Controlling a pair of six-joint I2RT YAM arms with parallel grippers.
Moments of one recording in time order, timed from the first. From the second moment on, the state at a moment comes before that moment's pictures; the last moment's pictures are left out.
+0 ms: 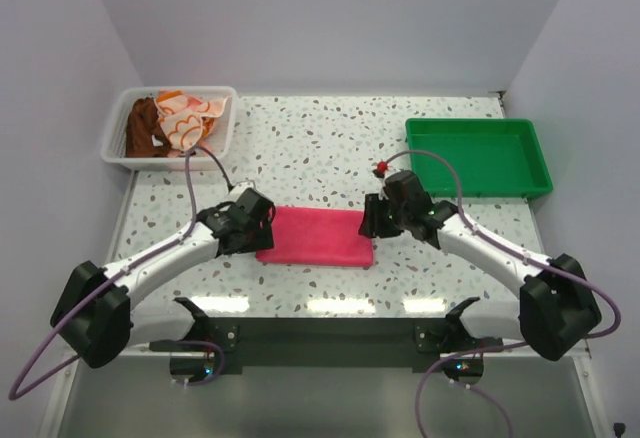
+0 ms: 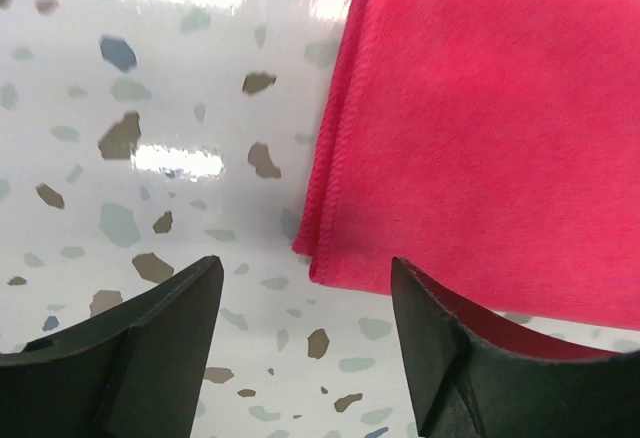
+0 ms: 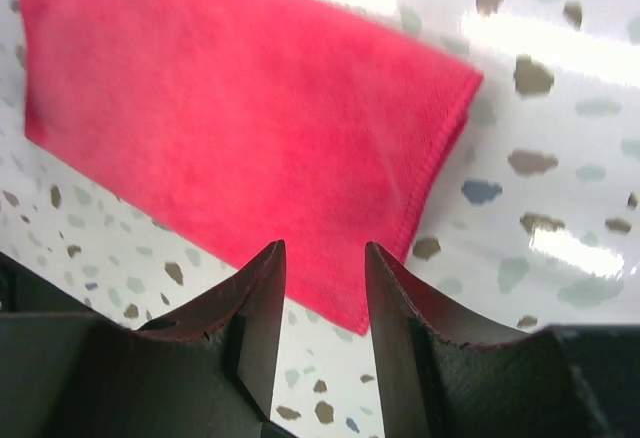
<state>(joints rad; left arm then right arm) -0.64 1.23 0.70 -0.64 -0.31 -0.75 0.58 1.26 0.73 -0.36 -0.13 0.47</state>
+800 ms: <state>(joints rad) -0.64 1.46 0.74 -0.41 -0.26 -0.67 0.39 1.64 0.86 -0.16 -0.16 0.44</state>
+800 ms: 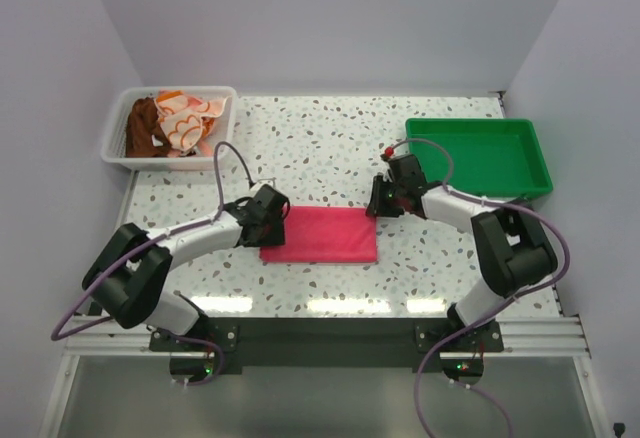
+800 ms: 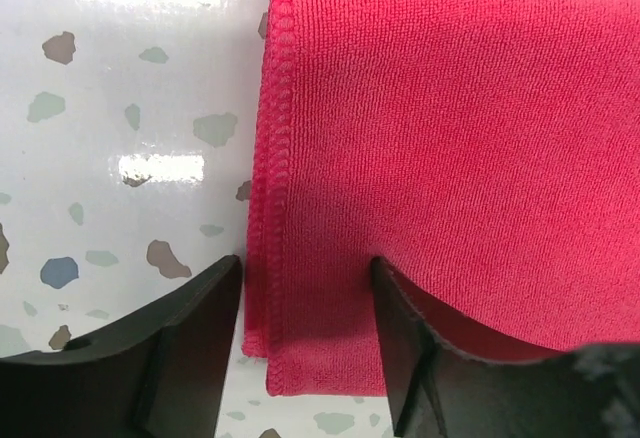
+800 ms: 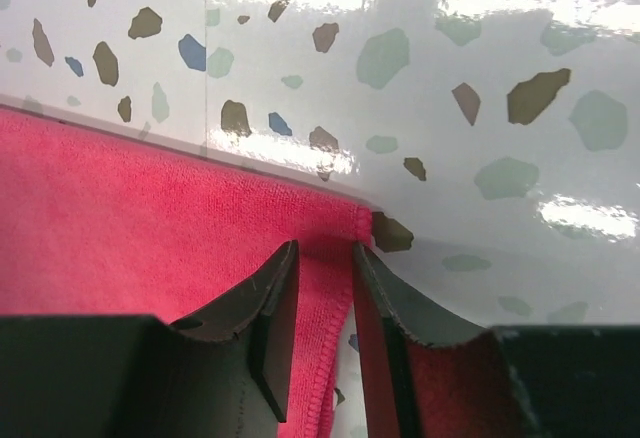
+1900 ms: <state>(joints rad) -1.27 2.09 1.61 -0.60 -0.44 -0.40 0.09 1.23 0.70 -0.52 0.03 0.43</state>
